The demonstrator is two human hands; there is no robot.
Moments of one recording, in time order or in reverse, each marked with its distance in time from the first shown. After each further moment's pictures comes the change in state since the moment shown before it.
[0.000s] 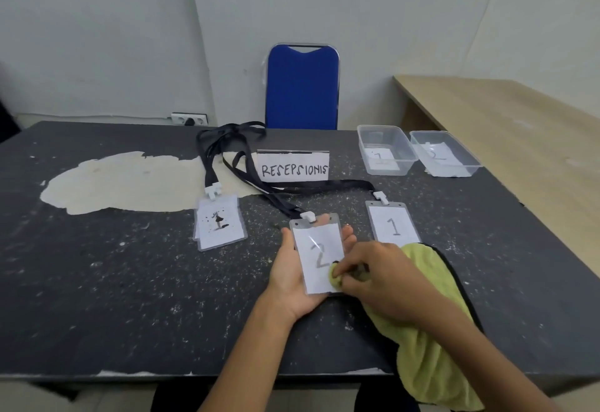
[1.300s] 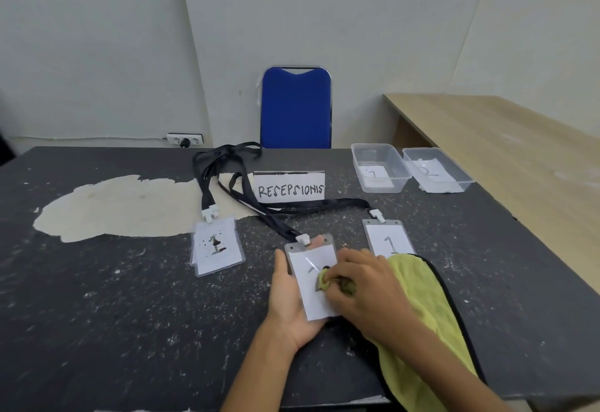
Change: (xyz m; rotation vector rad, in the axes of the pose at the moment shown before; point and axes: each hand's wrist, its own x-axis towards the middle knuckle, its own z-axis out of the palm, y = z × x) left_hand -0.009 0.000 0.007 0.006 0.043 0.035; right_hand 0.016 0.004 0.035 -0.057 0.330 -0.110
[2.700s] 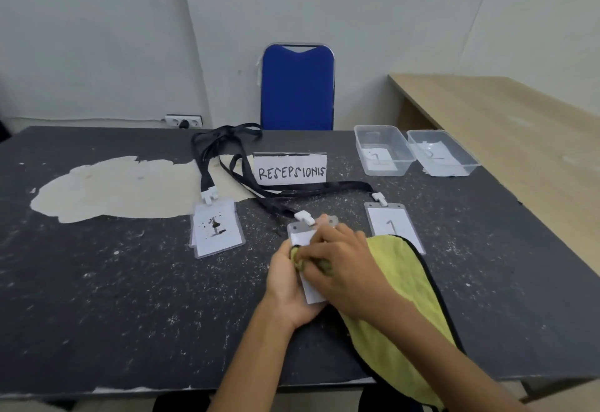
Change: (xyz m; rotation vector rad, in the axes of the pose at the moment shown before) left_hand 0.002 0.004 -0.007 -0.052 -0.084 -0.091; right_hand 0.017 -0.027 0.009 -0.028 -0.070 -0.111
